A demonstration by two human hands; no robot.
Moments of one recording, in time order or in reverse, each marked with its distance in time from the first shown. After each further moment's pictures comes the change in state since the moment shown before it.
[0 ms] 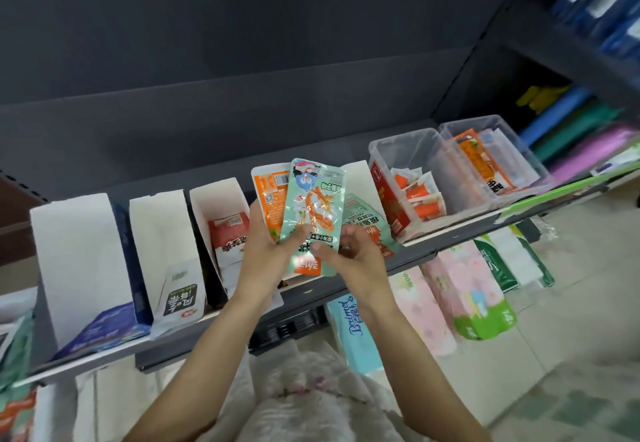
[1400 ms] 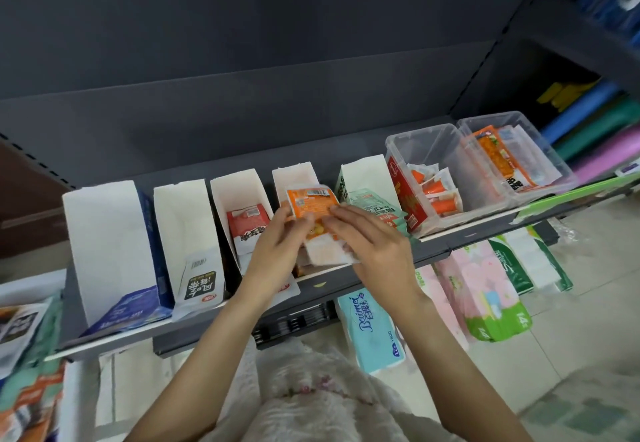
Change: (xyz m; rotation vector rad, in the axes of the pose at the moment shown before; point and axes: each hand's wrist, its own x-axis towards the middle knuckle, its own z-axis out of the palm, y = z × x) left_hand -0.018 0.013 -0.018 0.096 -0.120 -0.036; right_hand 0.010 -0.001 -0.011 -0.956 0.075 -1.214
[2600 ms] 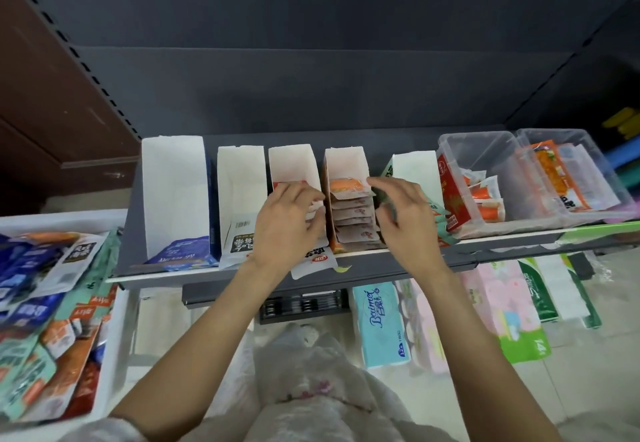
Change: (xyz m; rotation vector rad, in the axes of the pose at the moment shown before) left_hand 0.005 -0.049 -0.046 0.937 0.314 0.497; right_hand 0.019 -0.003 0.014 0.237 -0.202 0.320
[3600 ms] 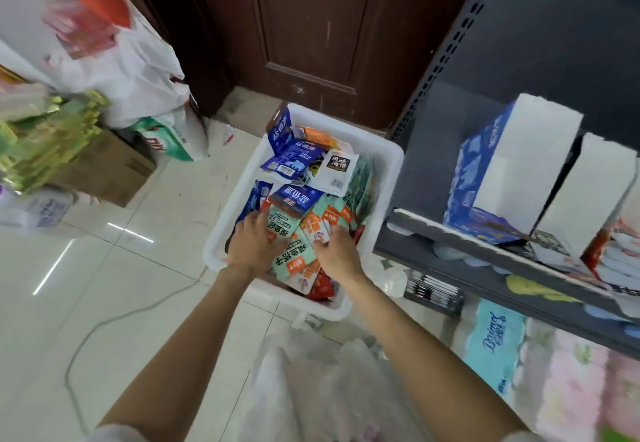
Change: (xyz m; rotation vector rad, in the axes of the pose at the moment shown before) left_hand -0.309 -0.350 -0.161 0.021 -0.359 -1.096; right_hand -0.125 -0.312 0.396 0.122 -0.941 0.368
